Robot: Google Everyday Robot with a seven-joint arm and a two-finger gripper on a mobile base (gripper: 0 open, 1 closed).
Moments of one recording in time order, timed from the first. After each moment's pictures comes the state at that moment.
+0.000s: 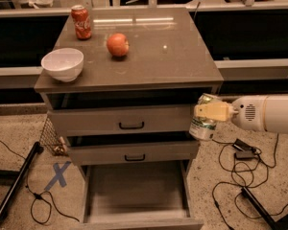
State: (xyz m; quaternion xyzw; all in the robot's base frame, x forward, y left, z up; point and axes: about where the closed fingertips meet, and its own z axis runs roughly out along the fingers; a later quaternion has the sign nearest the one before) arm 0.516 -0.178 0.818 -0.86 -0.11 -0.36 0.36
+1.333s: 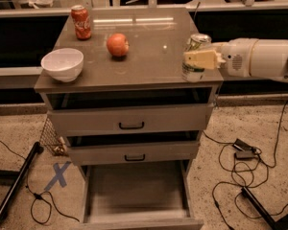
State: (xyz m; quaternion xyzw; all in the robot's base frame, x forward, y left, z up) arm 0.621 -0.152 0.929 -0.75 -0.28 -0.52 0.29
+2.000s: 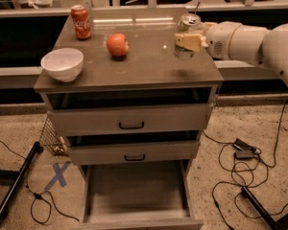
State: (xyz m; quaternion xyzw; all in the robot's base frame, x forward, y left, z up) arm 0.694 -0.136 0.951 -0.70 -0.30 -0.60 0.22
